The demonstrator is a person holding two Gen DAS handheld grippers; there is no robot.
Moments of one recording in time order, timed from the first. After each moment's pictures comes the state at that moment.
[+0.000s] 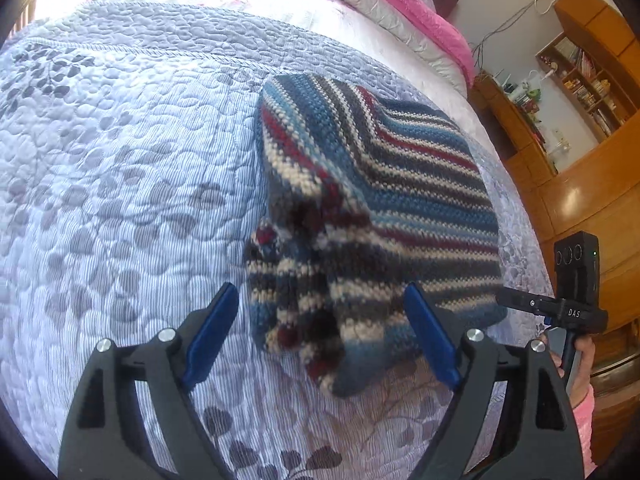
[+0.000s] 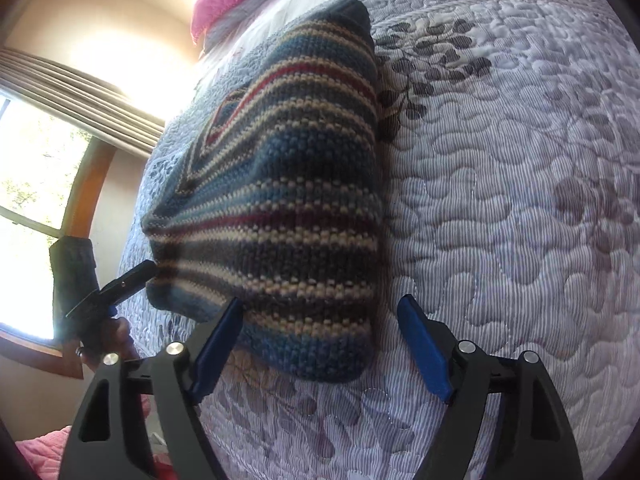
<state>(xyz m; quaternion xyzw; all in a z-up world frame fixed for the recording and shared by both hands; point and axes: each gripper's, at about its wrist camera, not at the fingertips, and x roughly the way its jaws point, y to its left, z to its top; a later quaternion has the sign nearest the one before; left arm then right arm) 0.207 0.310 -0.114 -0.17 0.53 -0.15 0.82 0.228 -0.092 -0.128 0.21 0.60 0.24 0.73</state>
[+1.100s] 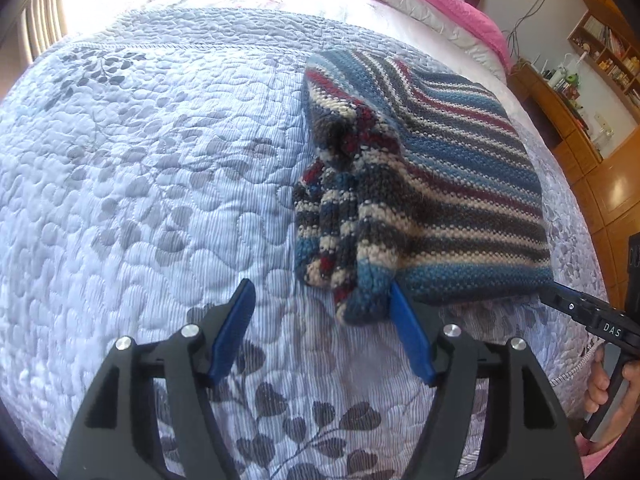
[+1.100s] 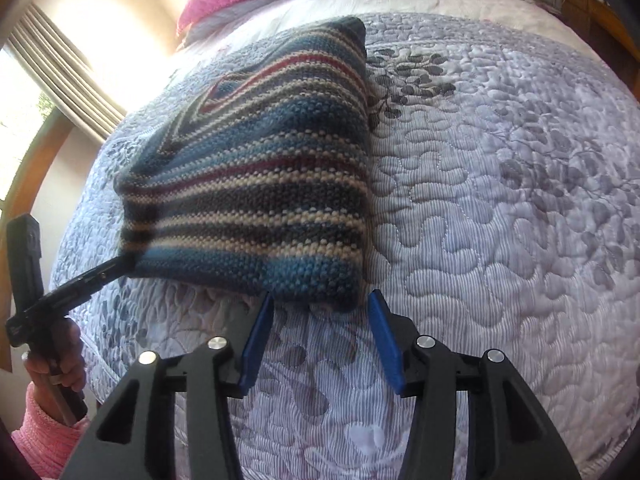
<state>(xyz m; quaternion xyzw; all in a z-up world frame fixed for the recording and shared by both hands) 0.148 0.314 -0.110 -0.11 0.53 -0.06 0.84 0.161 -0.039 -0.092 0.09 0.56 0.14 0.81</state>
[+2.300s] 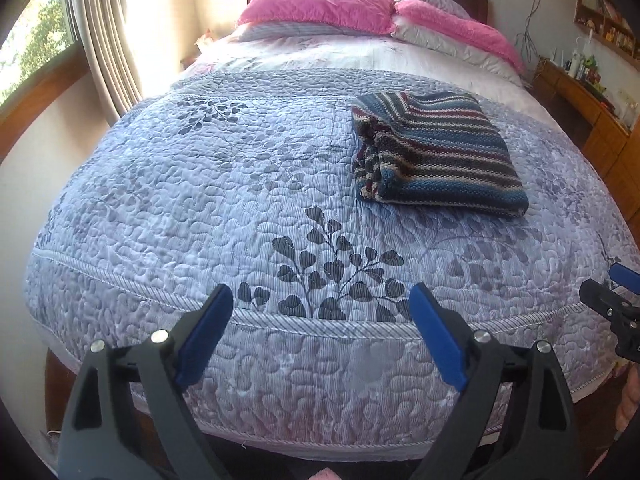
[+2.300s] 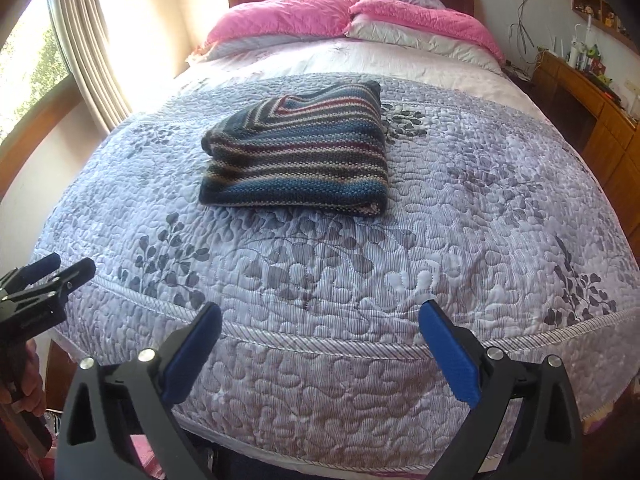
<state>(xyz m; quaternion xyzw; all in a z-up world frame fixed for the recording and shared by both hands) -0.032 0.312 -0.003 -0.01 0.47 0.05 0.88 -0.002 0.001 -0.001 0.01 0.49 0.09 0.87</state>
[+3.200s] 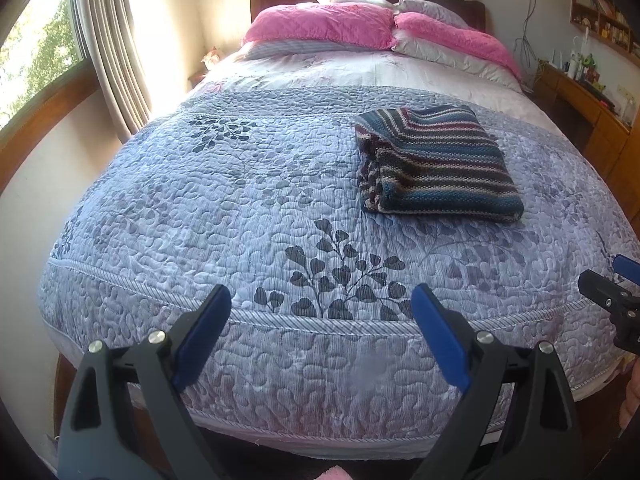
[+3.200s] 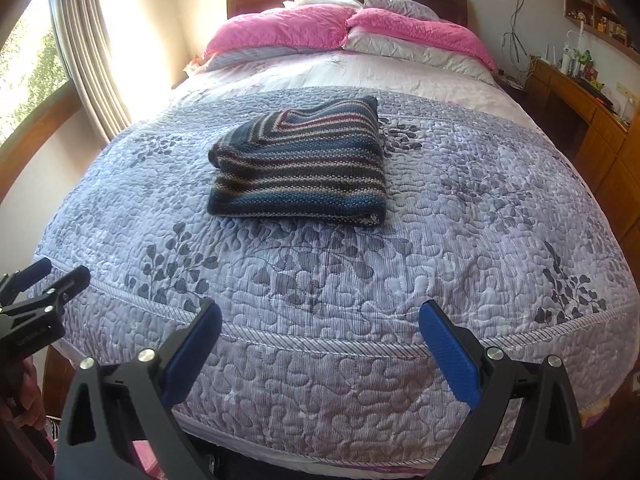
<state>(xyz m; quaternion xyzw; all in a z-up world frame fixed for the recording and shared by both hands) -0.050 0.308 0.017 0.01 0.45 0.06 0.89 -0.013 0.006 0.016 0.00 0.47 0.08 0.88</state>
